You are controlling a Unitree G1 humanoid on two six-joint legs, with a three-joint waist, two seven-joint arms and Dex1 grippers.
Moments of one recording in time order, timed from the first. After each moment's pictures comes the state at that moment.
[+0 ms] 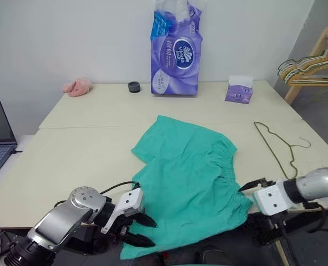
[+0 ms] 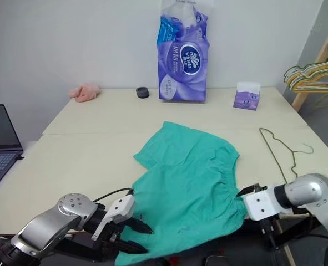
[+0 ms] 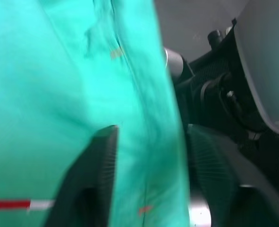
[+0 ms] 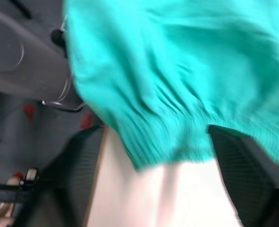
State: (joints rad) left arm -0.04 0.89 -0.30 -0.35 -0.40 0.56 -1.34; right arm -0.02 -1.17 0.09 -0.31 0.07 -0.09 1.24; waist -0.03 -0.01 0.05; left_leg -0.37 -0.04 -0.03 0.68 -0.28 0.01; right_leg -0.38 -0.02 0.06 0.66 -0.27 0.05
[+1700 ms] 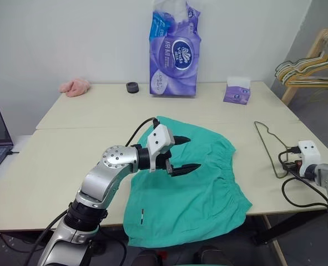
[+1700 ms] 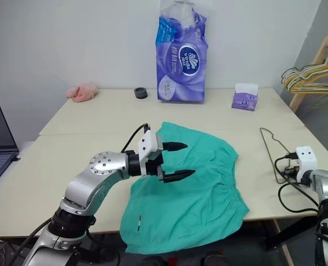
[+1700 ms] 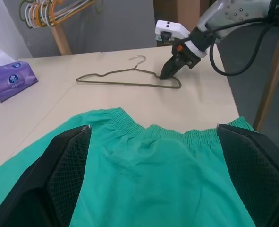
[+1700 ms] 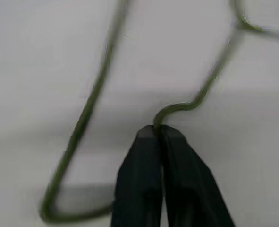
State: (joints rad) left arm -0.44 0.45 -0.23 -0.27 -0.35 0.49 -0.90; right arm -0.43 -0.78 -0.11 0.63 0.12 0.61 0.57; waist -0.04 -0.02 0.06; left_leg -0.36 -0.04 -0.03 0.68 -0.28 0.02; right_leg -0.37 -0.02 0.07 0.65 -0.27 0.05
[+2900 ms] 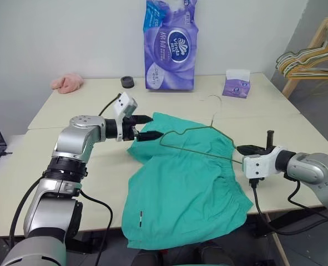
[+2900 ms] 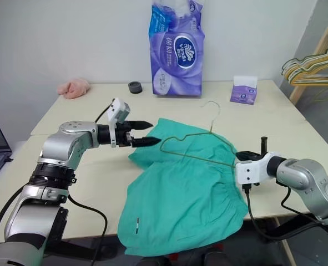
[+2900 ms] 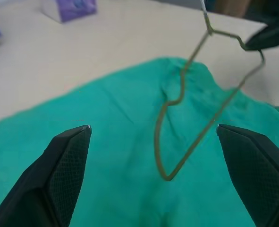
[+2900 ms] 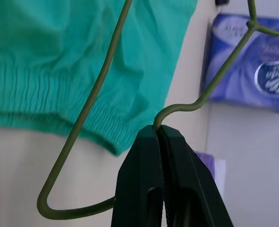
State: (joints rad) left arm -0.77 0.64 -0.16 0.36 -0.35 0.57 -1.24; right arm -0.25 -1.00 0.19 -0.19 -0.39 -0.25 0.65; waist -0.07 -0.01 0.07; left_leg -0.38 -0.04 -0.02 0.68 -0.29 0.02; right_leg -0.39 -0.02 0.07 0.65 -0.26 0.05
